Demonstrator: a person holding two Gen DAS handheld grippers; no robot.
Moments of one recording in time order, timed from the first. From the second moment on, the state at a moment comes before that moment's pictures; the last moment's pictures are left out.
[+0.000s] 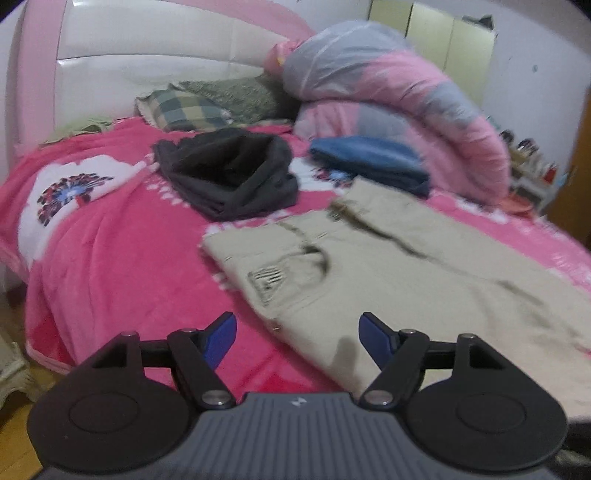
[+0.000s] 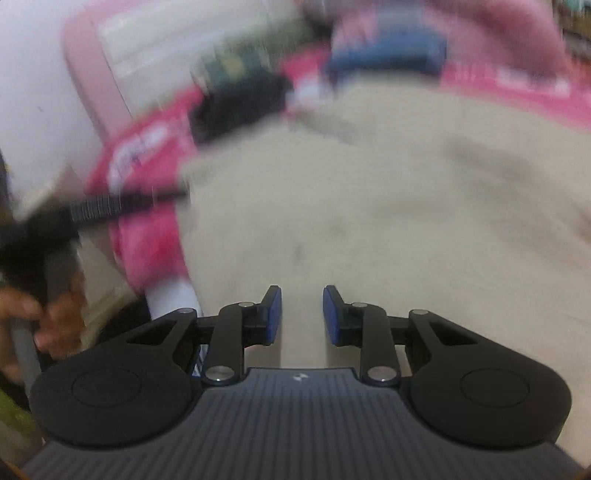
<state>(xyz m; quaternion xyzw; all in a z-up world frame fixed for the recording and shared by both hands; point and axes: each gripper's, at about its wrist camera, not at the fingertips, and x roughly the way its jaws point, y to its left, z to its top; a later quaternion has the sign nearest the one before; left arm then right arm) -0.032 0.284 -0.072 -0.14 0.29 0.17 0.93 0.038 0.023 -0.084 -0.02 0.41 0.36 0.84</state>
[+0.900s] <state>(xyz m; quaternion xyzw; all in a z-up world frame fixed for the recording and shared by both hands) -0.042 0.346 -0.084 -0.21 0.20 0.20 0.94 0.018 0.049 -0.055 -0.02 0.38 0.39 0.84</state>
